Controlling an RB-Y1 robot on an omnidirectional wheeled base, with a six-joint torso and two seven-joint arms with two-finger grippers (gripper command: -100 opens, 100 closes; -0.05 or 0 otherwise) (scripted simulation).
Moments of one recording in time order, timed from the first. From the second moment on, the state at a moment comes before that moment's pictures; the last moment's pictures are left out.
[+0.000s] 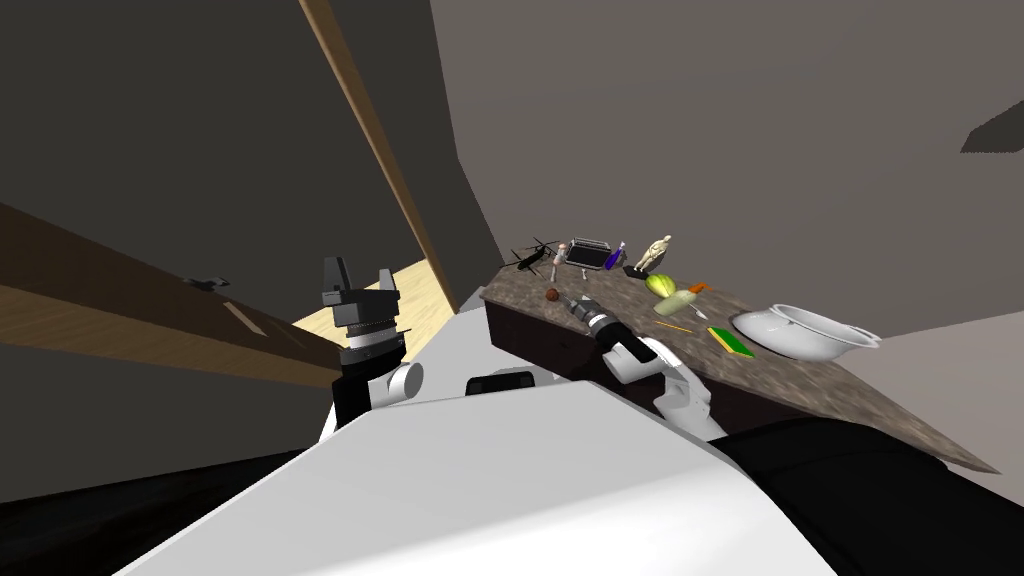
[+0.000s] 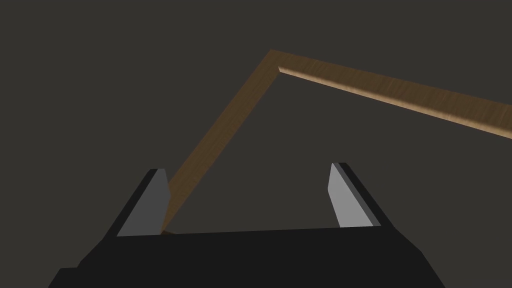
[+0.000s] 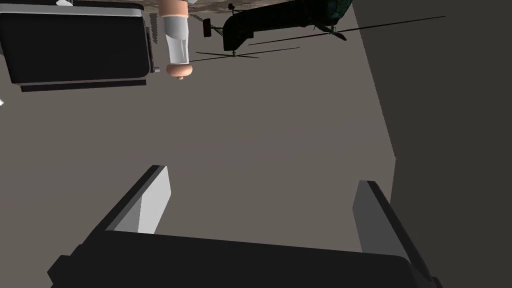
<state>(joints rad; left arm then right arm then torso) 0.48 -0.04 -0.01 -2.30 0.03 -0.49 0.03 0.51 -0.65 -0.06 -2.33 -0.13 0.44 0.98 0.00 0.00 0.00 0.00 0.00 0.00</state>
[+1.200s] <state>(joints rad) 0.48 -0.04 -0.01 -2.30 0.03 -0.49 0.03 0.48 -0.81 -0.05 -2.30 -0.18 0.73 1.29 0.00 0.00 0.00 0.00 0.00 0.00</state>
